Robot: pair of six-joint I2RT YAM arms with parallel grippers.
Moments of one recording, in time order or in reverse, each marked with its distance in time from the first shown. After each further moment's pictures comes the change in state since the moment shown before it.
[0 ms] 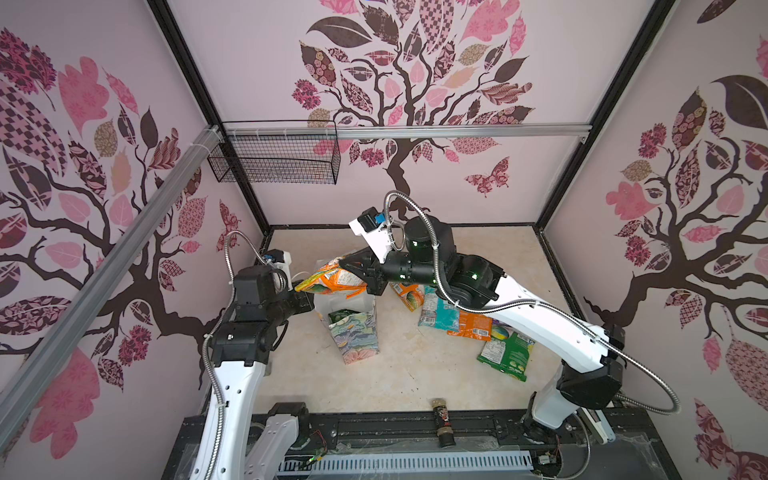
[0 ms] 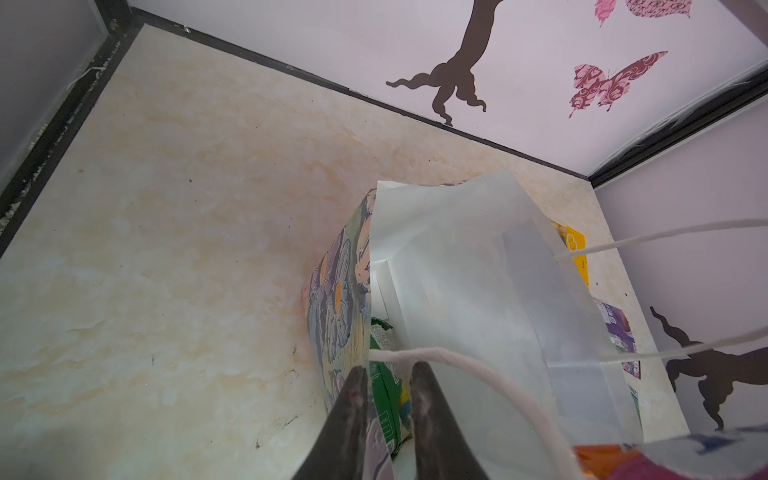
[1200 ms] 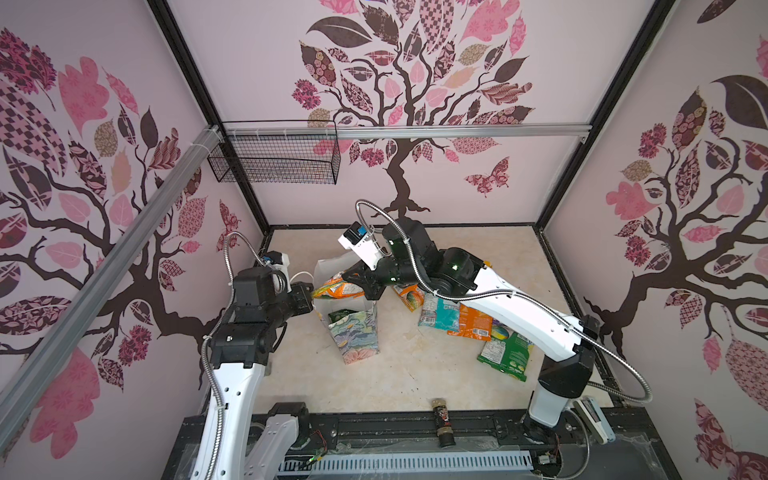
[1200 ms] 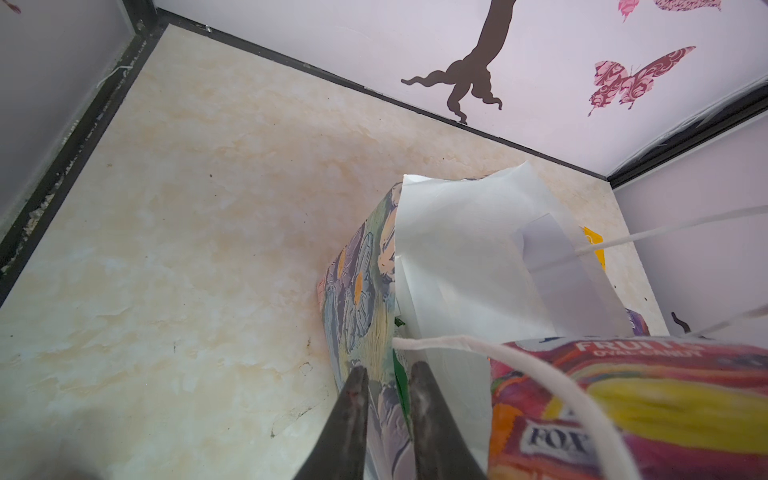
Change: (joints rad) left arm 0.000 -0.001 0.000 -0.027 -0.037 0.007; right arm 0.007 0.144 0.156 -0.285 0.007 -0.107
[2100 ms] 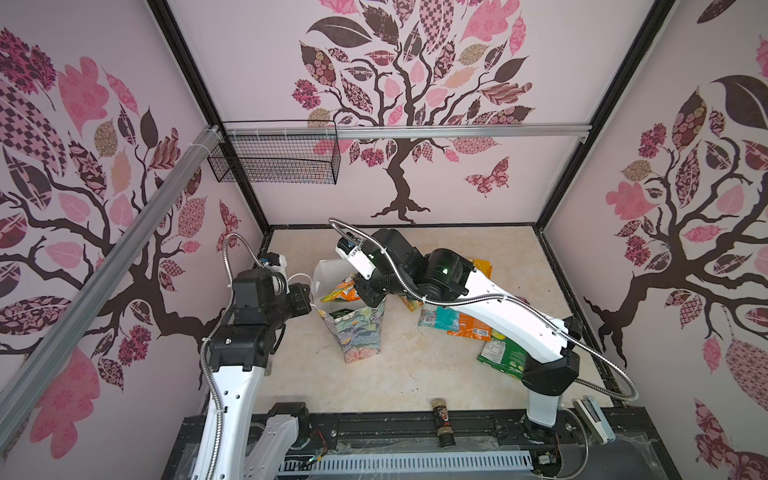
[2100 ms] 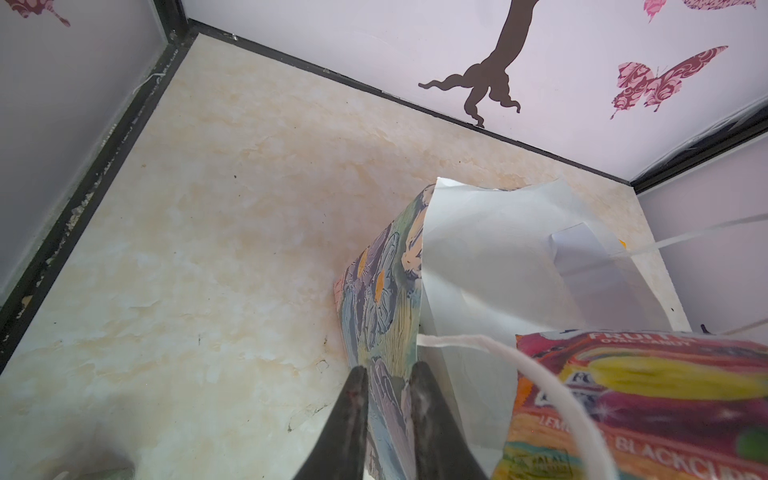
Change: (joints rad) left arm 0.000 -0.013 0.000 -0.012 -0.053 0.008; right arm 0.083 0.088 0.207 -0.314 0.382 -0.024
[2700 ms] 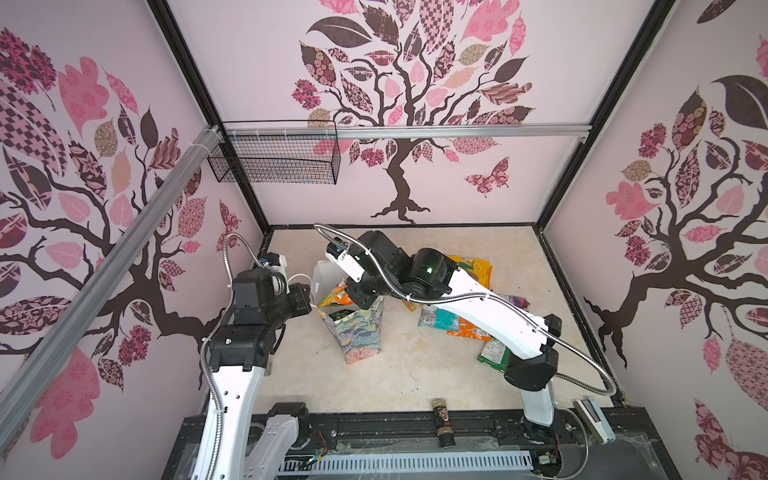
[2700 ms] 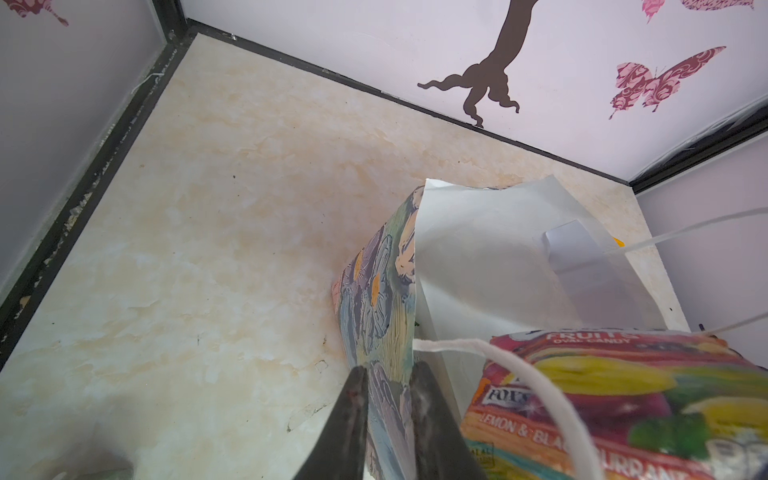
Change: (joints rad) left arm 0.000 0.000 0.000 0.002 0.009 -0.001; right arm 0.010 0.118 0.133 -0.070 -0.014 -0.024
